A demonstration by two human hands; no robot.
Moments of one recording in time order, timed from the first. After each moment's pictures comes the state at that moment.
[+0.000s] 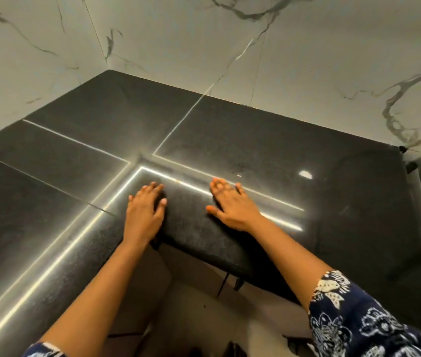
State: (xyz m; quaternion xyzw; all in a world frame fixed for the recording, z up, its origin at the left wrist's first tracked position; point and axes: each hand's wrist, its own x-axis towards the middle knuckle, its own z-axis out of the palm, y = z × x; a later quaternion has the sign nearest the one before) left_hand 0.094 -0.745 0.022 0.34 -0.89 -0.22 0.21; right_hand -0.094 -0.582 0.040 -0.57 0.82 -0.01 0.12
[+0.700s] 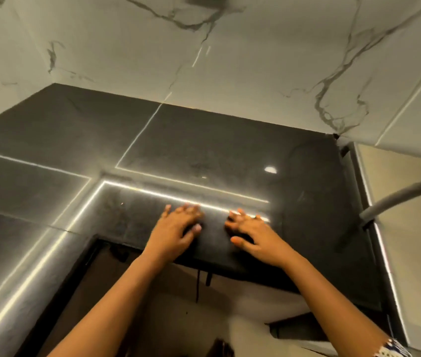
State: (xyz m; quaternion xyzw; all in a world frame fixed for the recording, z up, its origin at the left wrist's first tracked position) left_hand 0.036 -0.637 0.032 0.06 -0.97 -0.22 0.07; right_hand -0.097 -0.412 0.048 -0.49 0.84 -0.17 0.16
